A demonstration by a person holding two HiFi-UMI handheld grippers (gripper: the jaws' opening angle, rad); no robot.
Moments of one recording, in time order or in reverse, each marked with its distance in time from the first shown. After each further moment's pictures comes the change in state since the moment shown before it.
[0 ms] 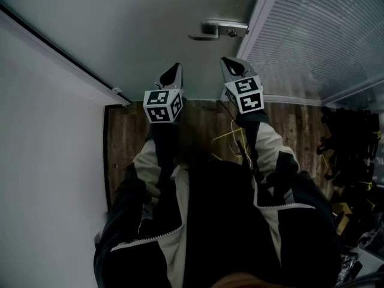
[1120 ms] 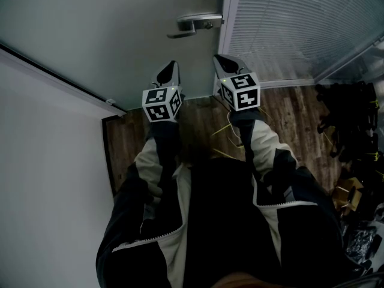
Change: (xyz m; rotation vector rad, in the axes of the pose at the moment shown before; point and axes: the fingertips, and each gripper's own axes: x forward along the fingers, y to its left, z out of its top) left arm 0.006 -0.054 0.008 0.039 0.001 -0.085; right arm -0.061 -0.015 0.000 0.195 -0.050 -0.112
